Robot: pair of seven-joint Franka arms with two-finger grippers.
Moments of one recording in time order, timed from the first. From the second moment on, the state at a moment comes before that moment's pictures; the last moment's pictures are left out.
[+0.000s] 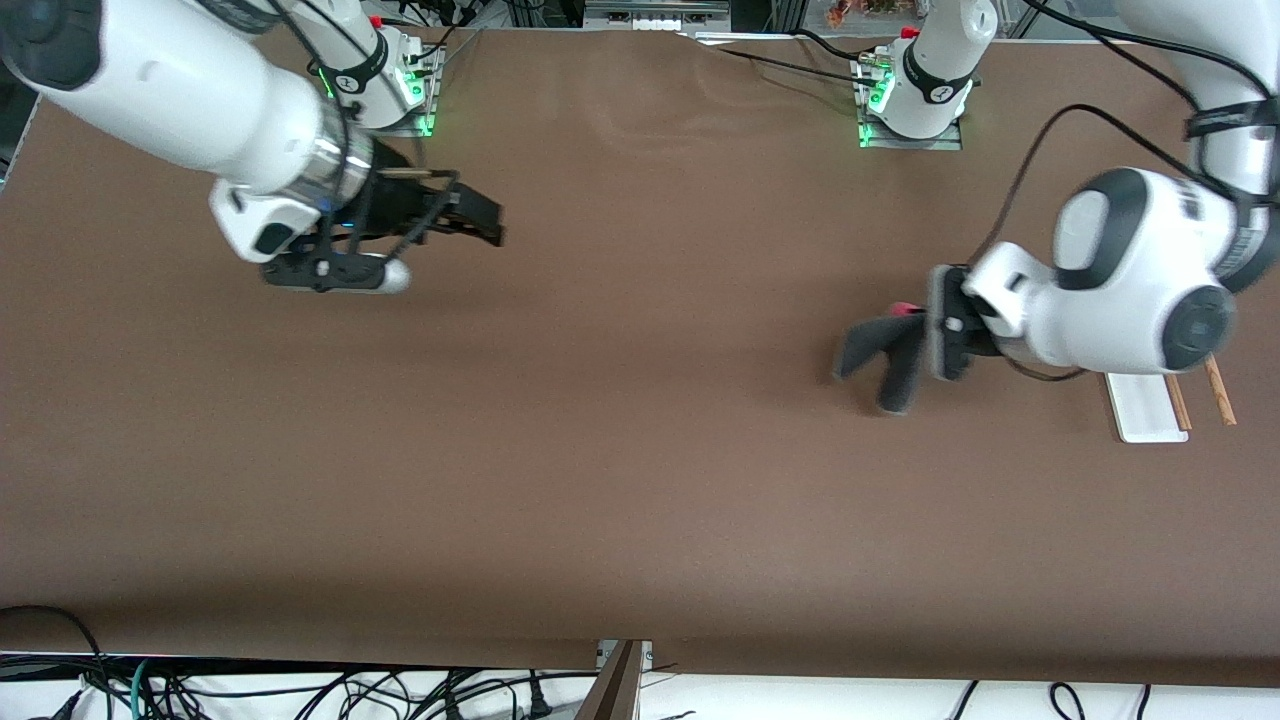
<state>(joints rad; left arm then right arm) 0.05 0.37 -0.10 -1.61 -0.20 1.56 1.37 0.47 0.33 -0.12 -1.14 0.32 1.43 0.42</state>
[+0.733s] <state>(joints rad) 0.56 0.56 -0.10 -1.39 0.16 1.60 1.41 0.16 0.04 -0.01 -1.47 -0.03 1.42 -0.04</state>
